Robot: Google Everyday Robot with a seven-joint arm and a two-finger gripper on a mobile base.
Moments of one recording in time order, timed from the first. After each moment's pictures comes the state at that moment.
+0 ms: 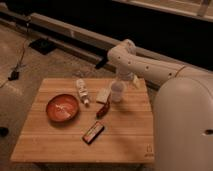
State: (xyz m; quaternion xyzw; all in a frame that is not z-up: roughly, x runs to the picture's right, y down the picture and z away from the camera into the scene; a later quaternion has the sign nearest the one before) arm 0.132 -0.020 0.840 -0.28 -0.06 -0.56 0.78
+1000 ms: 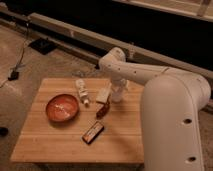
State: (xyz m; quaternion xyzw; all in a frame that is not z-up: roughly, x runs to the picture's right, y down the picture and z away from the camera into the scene) arm 0.081 -0.001 0.866 -0.30 -0.06 -0.59 0.75
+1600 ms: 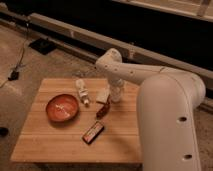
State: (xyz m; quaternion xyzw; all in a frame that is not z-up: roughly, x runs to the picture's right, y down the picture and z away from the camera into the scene) arm 0.094 -0.005 0.852 -0.31 -0.07 -0.61 0.73
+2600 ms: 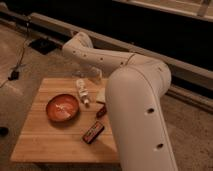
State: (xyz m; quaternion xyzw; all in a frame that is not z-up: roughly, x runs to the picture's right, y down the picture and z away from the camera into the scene) arm -0.062 -0.041 0.802 -0.31 -0.11 -0.70 0.63
